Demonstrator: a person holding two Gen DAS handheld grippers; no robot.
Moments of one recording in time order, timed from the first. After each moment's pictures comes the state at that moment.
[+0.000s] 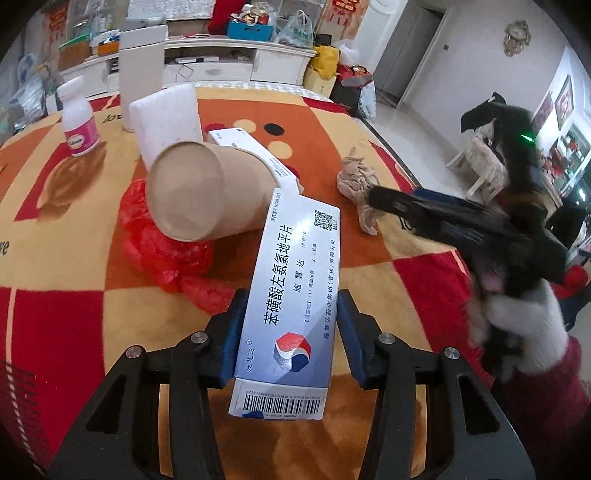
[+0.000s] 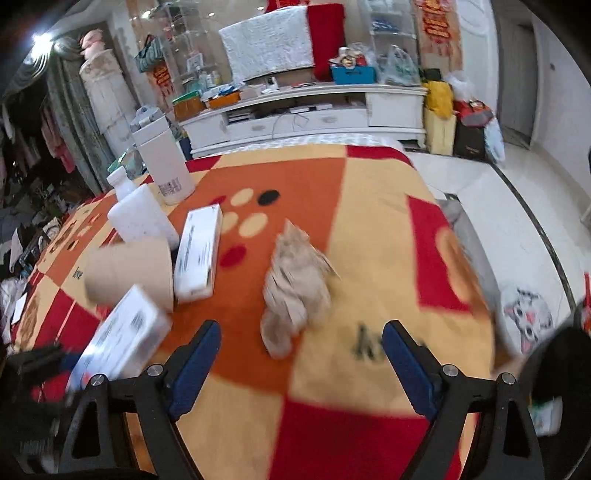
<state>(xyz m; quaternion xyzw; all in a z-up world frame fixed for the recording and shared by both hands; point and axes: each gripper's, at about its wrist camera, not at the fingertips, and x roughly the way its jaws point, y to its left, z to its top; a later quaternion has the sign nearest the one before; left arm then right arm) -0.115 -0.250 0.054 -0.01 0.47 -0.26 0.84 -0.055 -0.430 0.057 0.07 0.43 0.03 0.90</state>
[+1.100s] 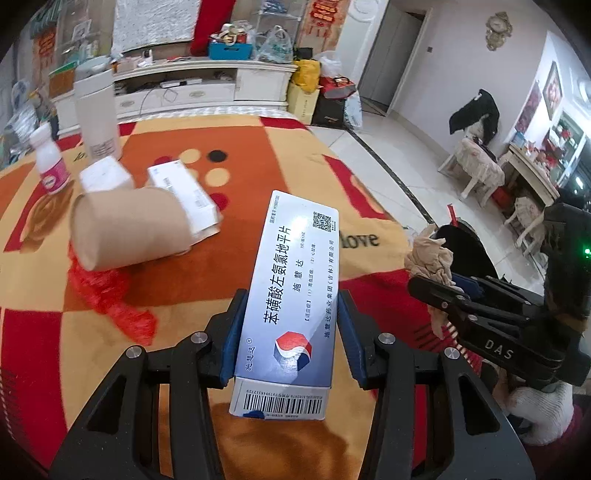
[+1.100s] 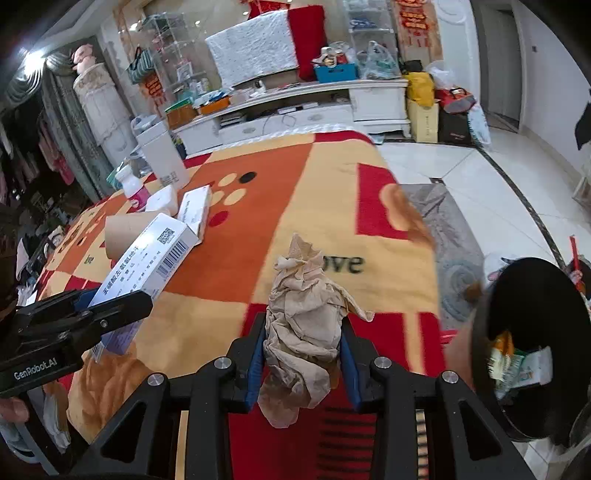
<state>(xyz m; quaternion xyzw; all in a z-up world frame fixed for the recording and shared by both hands) -0.141 -0.327 0.077 0.01 0.43 -0.28 0.86 -0.166 -0.485 0.065 0.11 0.42 0.01 0.90</state>
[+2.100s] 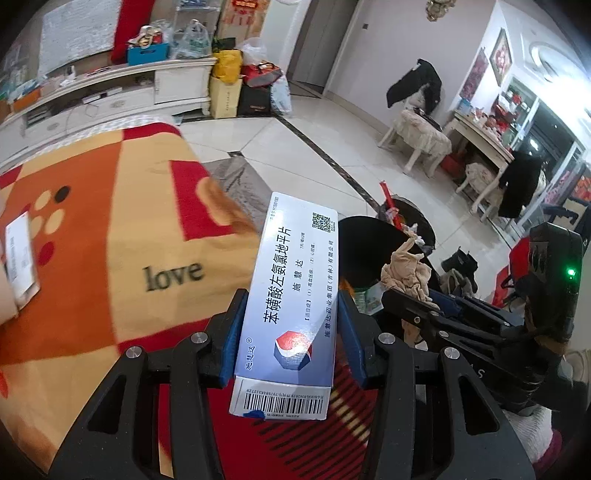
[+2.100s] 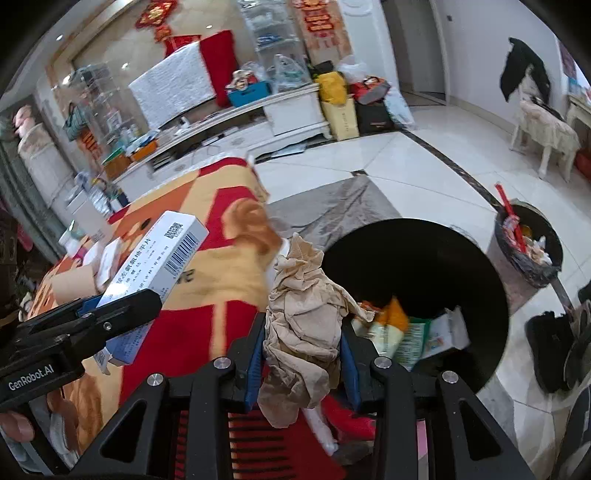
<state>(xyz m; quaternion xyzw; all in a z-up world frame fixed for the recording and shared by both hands) -0.158 -0.492 0.078 0.04 0.43 -0.39 0.82 -0.237 -0.620 0.063 0.19 0.40 -0.11 0.89</state>
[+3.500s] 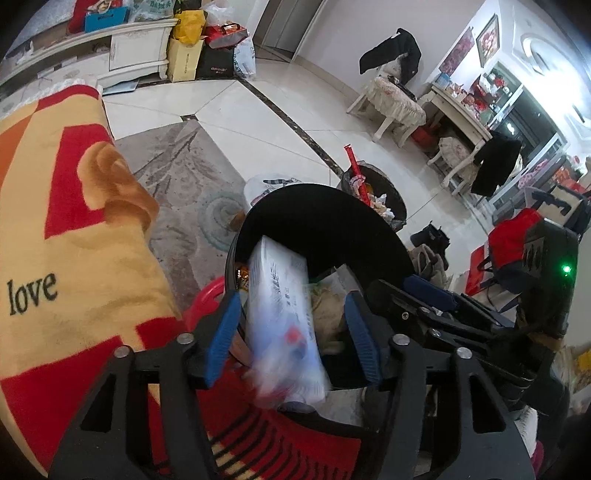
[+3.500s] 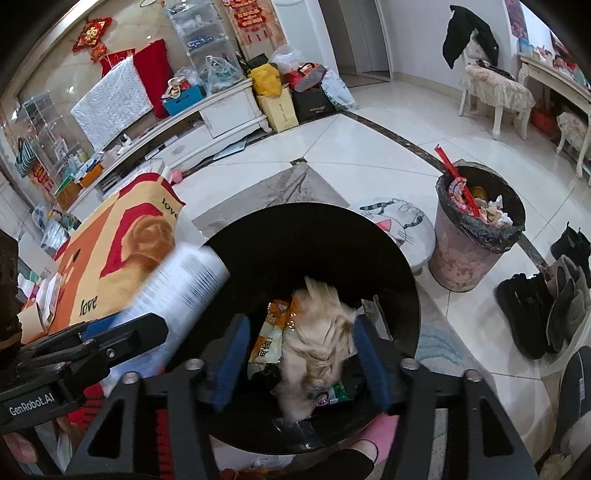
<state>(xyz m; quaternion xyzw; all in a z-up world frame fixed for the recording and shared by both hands) -0.147 -0.575 0.032 0.03 0.49 -0.44 0.75 -0.252 -0.702 0.029 0.23 0.42 -0.19 0.86</state>
